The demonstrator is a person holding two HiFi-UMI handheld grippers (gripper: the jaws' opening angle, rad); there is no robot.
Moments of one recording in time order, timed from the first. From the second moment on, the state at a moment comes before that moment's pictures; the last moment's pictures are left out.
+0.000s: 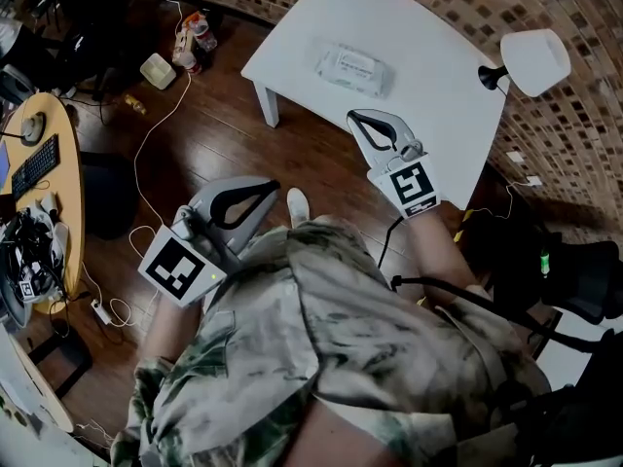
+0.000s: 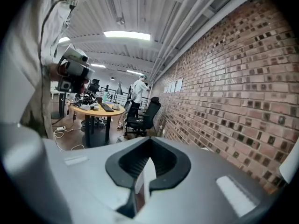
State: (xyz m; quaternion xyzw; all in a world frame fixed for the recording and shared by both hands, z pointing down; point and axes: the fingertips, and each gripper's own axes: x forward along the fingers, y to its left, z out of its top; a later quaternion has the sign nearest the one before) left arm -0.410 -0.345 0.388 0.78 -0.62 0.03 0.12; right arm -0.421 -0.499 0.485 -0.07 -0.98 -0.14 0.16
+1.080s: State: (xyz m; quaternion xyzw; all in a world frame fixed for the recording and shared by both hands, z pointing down) left arm -0.463 -0.415 0.408 0.74 -0.65 0.04 0.16; right arm -0.508 -0.651 0.650 -0.06 -0.95 -0.11 0.28
